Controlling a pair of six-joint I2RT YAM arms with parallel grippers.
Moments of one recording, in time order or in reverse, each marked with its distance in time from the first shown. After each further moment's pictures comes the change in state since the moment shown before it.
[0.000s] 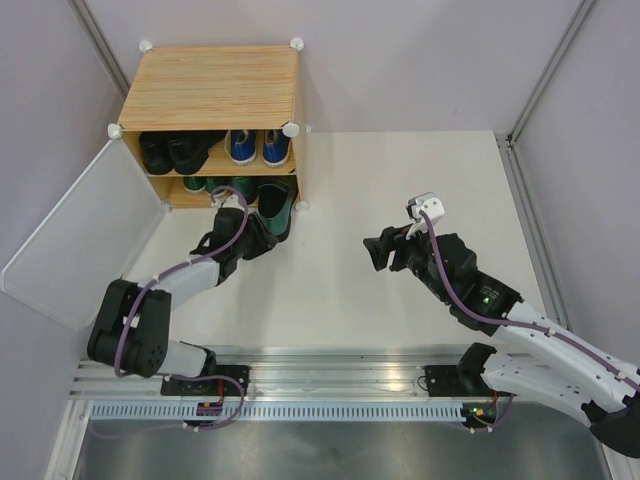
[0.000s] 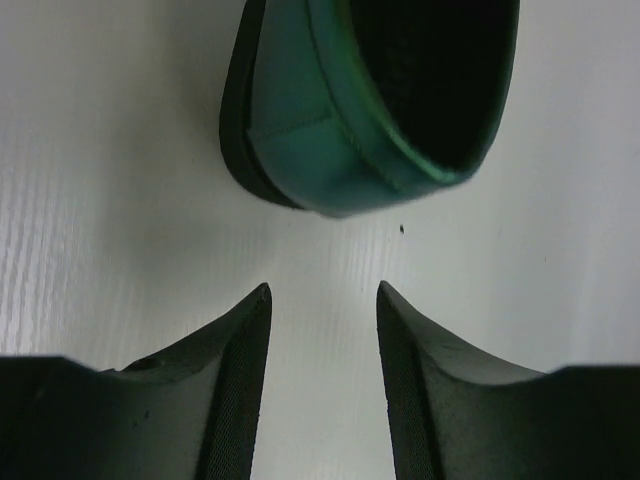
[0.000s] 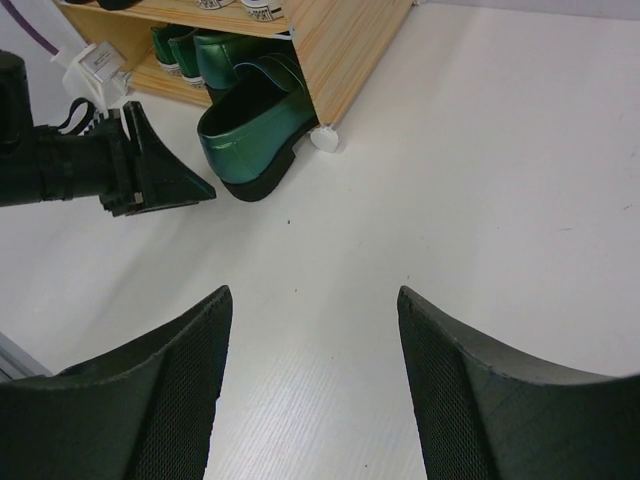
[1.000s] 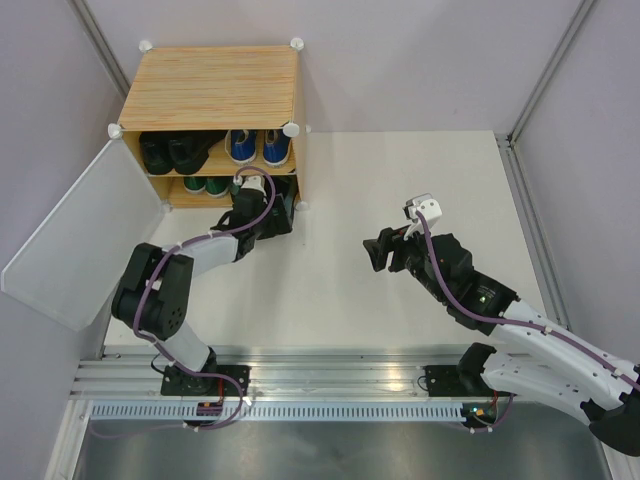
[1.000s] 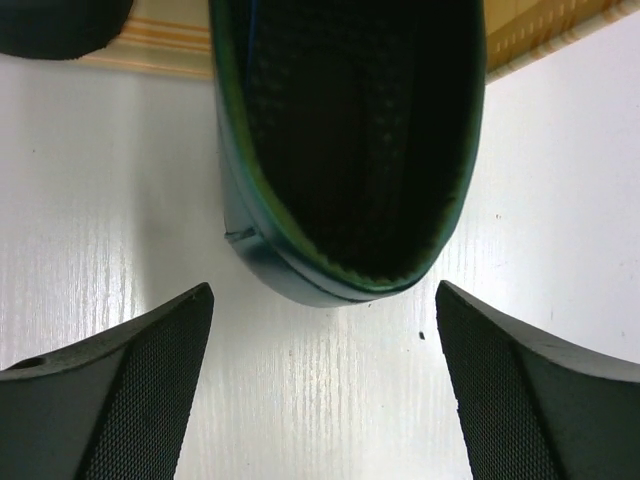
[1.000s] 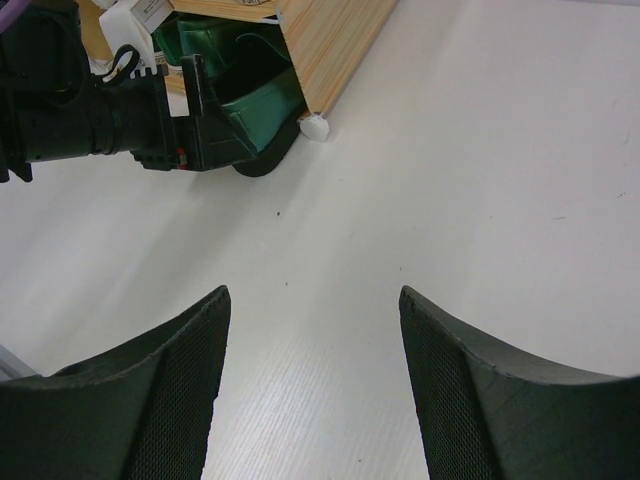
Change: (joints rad) left arm -0.054 0.278 0.247 0.041 -0.141 0.200; right arm 0.000 0.015 -0.012 0.000 0.018 0.001
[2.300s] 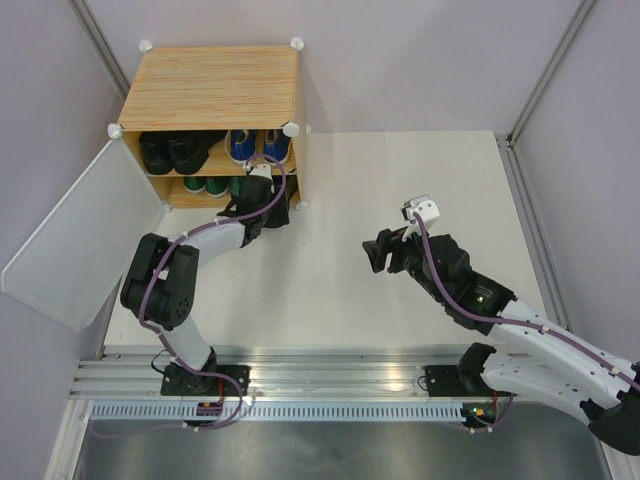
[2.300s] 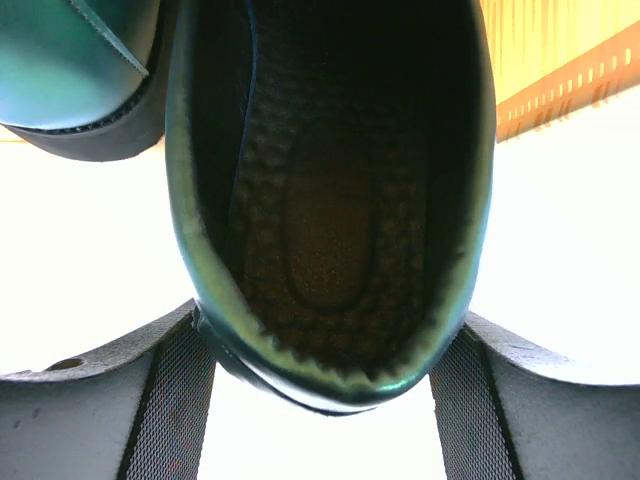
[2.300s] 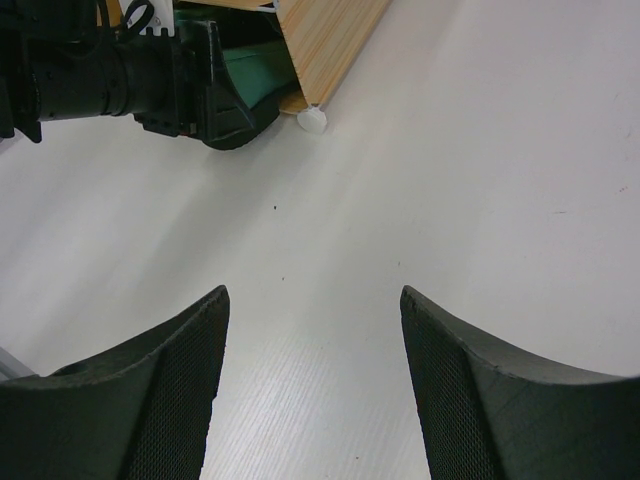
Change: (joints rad) left arm -0.029 0.079 0.162 -0.109 -0.123 0.150; right arm 0.000 0.008 -0.014 0.008 -0.002 -0.003
